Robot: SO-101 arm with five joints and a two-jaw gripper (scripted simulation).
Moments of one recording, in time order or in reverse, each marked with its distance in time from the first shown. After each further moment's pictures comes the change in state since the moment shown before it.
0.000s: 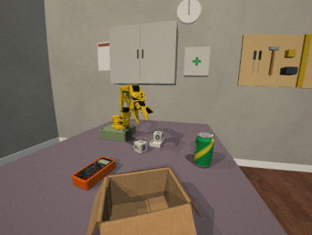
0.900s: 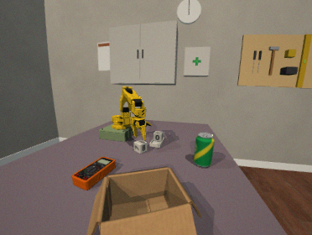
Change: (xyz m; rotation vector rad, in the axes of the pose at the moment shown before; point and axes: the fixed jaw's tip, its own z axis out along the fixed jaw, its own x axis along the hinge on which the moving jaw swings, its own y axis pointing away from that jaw) arm -0.017 0.052 0.059 -0.369 -0.127 0.000
